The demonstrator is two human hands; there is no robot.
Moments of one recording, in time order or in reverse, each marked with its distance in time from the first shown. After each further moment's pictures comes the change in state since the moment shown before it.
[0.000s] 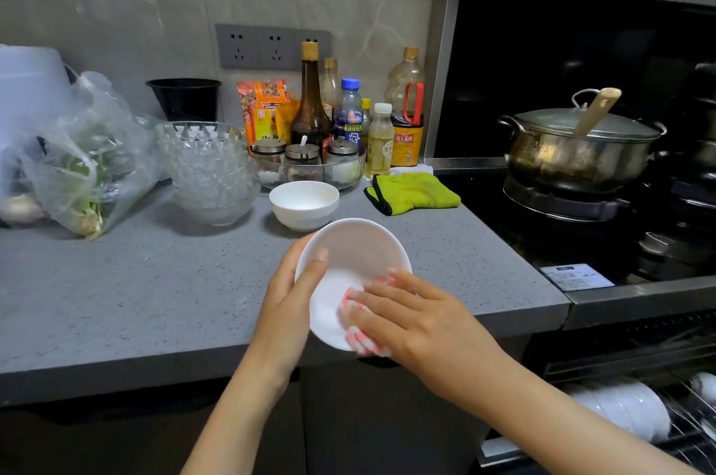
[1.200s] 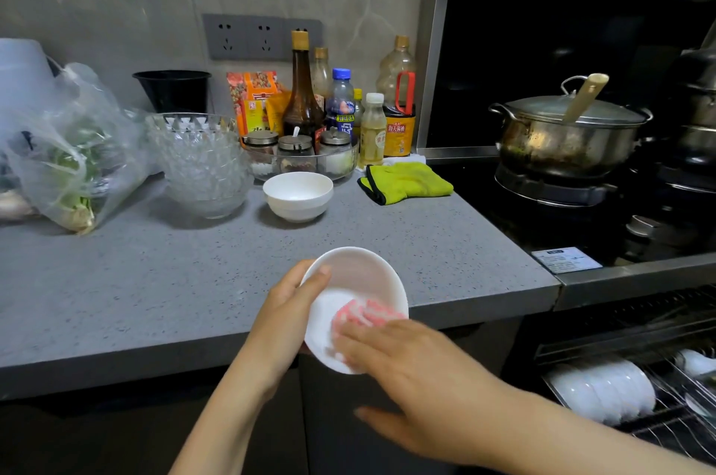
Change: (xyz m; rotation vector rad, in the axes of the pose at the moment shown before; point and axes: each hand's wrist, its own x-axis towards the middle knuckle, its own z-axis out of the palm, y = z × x) left_hand -0.009 -0.008 -0.013 0.182 -0.121 -0.195; right_hand -0.009 -0.037 -0.035 0.246 -0.555 0.106
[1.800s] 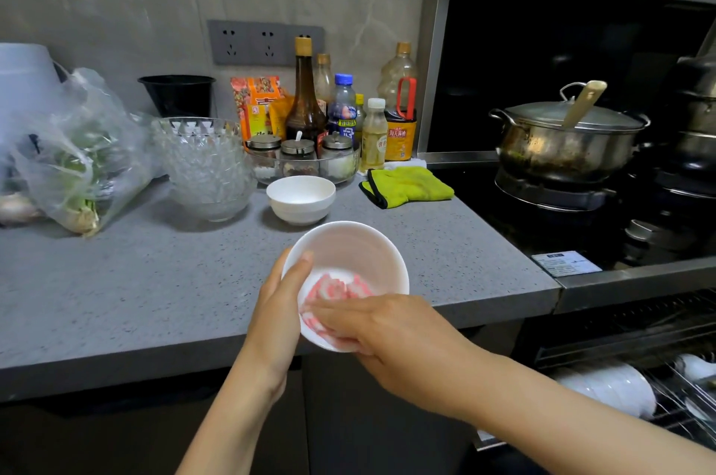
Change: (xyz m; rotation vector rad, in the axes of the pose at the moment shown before) left_hand -0.004 0.006 -0.001 -0.208 0.098 0.042; right_hand 0.035 -0.002 -0.021 0.202 0.171 0.014
